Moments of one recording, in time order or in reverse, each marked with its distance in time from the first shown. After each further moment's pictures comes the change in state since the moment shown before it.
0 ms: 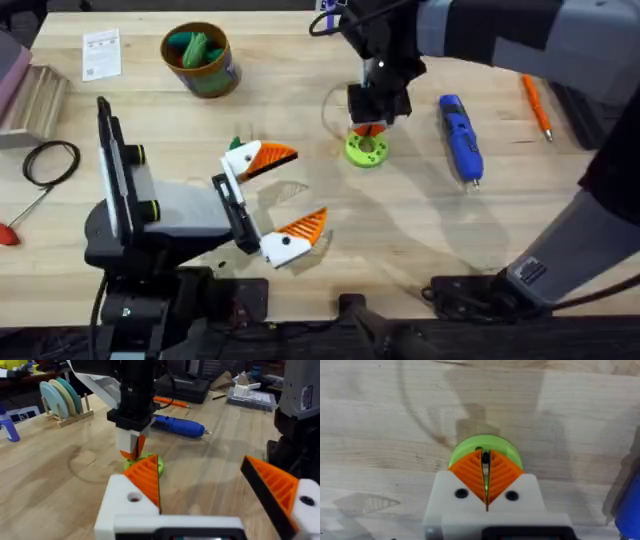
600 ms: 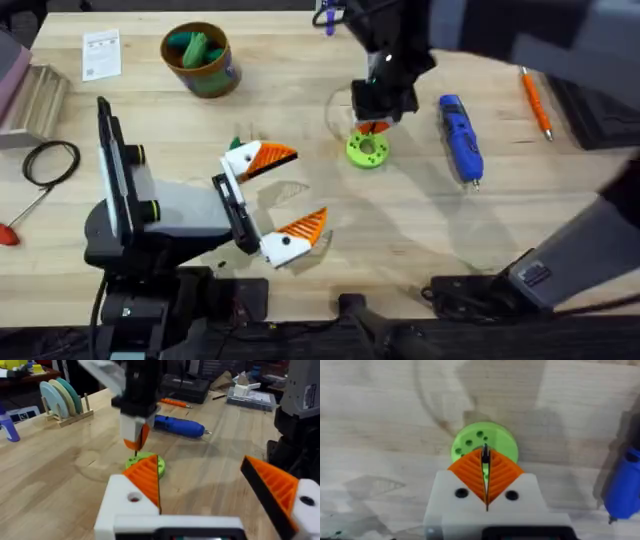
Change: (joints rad) left arm 0.000 0.000 0.000 0.000 0.000 0.000; right arm 0.001 -0.057 0.006 -0.049 0.000 0.000
